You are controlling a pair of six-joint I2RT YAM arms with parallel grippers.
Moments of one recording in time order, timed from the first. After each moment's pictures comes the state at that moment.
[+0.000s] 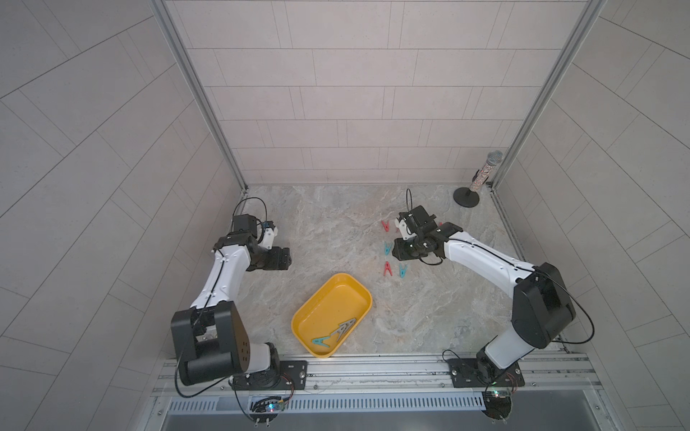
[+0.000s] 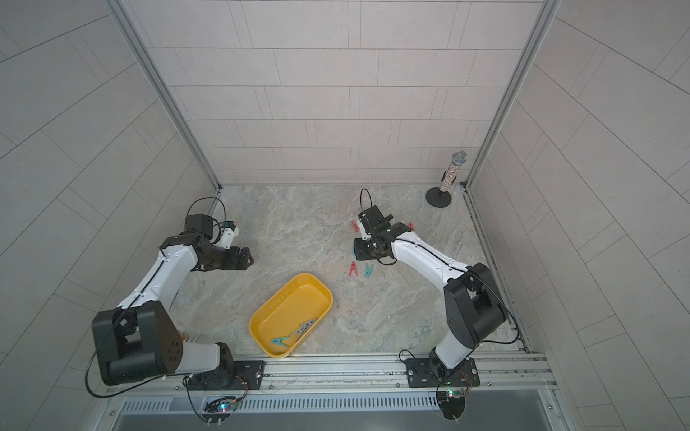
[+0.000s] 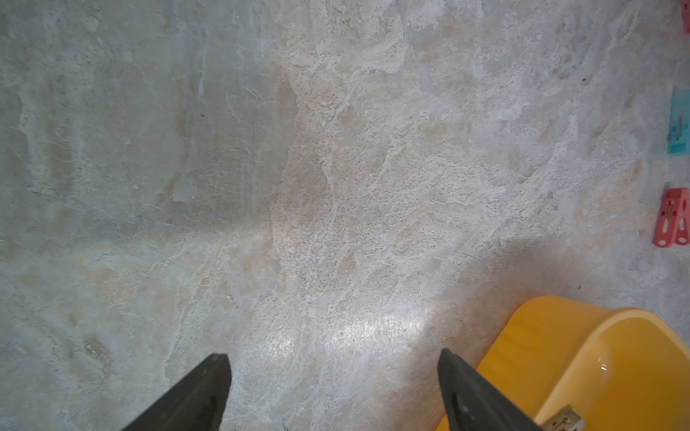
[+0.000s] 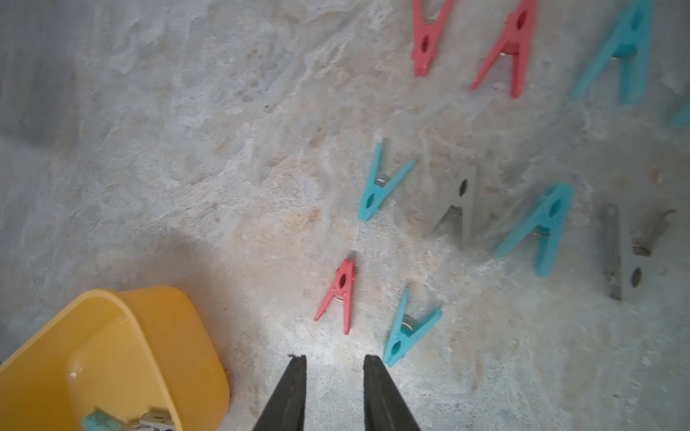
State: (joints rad) left arm 0.20 1.38 1.00 -0.85 0.28 0.20; right arm 0.53 1.60 1.21 -0.64 -0.14 0.36
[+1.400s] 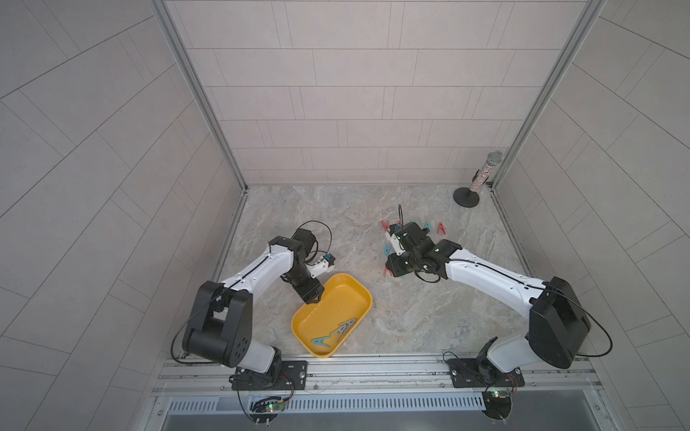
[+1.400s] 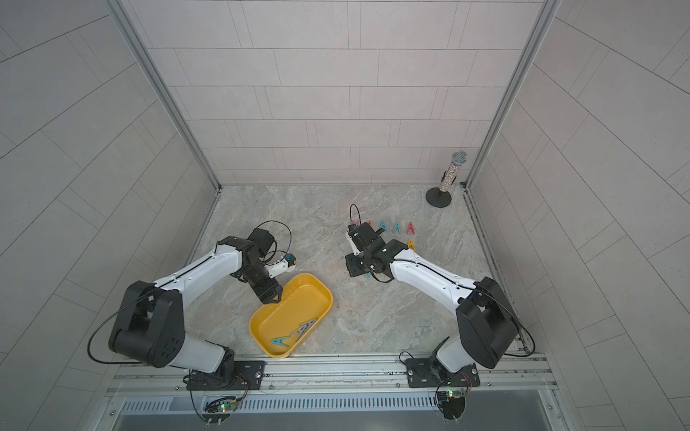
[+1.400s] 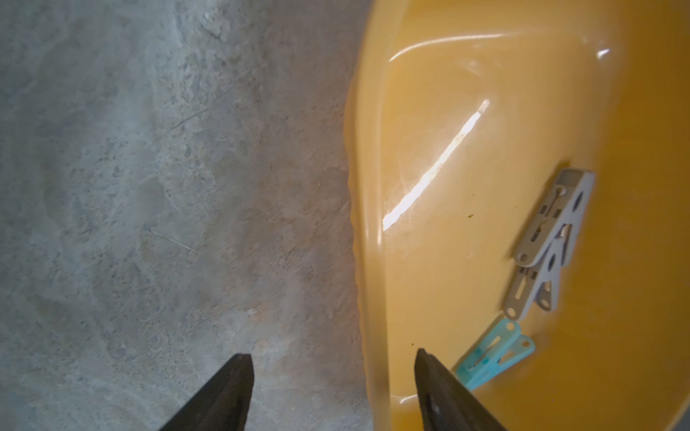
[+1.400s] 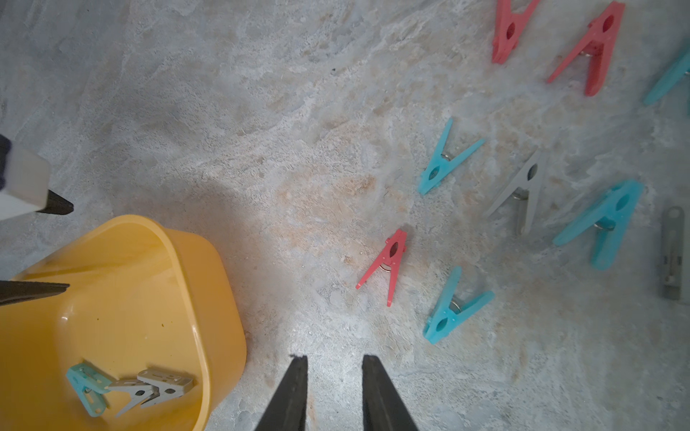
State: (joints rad) left arm -0.30 1.49 0.94 -1.01 0.20 0.55; right arm 0.65 1.49 1.07 -0.56 -0.06 0.35
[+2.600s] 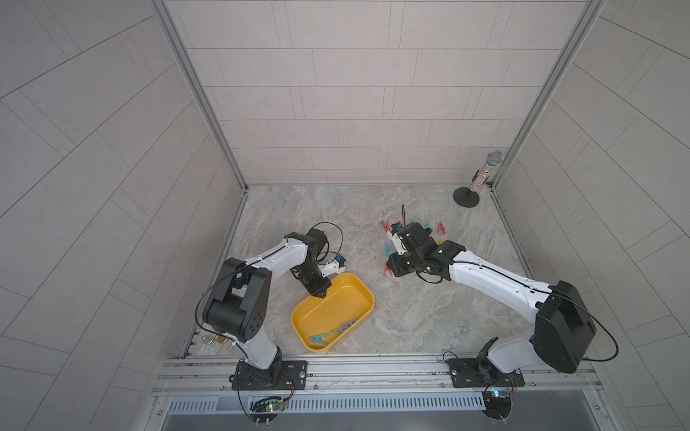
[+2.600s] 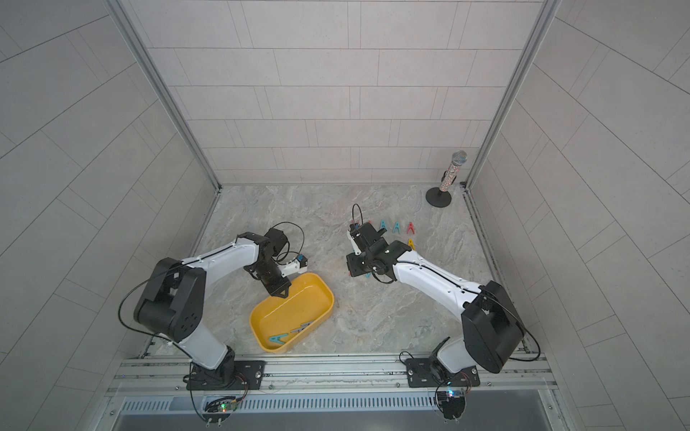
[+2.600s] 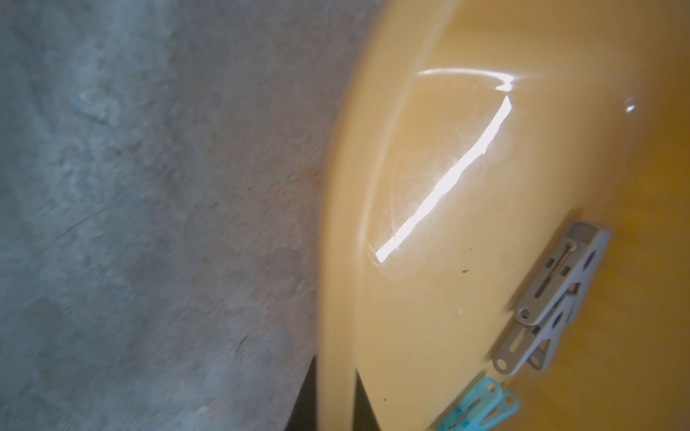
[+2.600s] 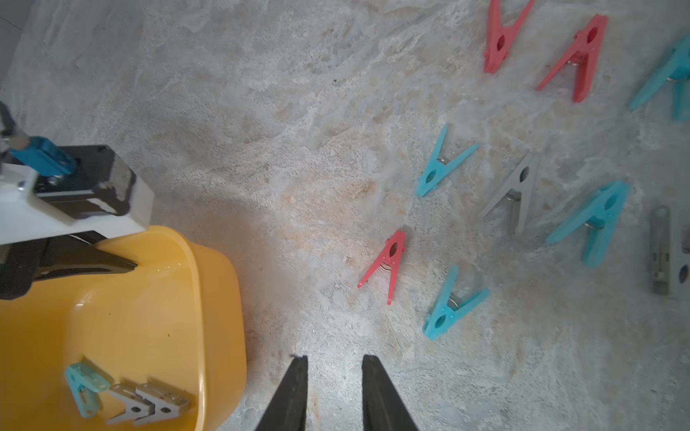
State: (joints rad) left arm -0.34 1.71 1.05 -1.04 0.36 0.57; right arm 0.65 1.44 1.06 -0.55 -0.06 0.36
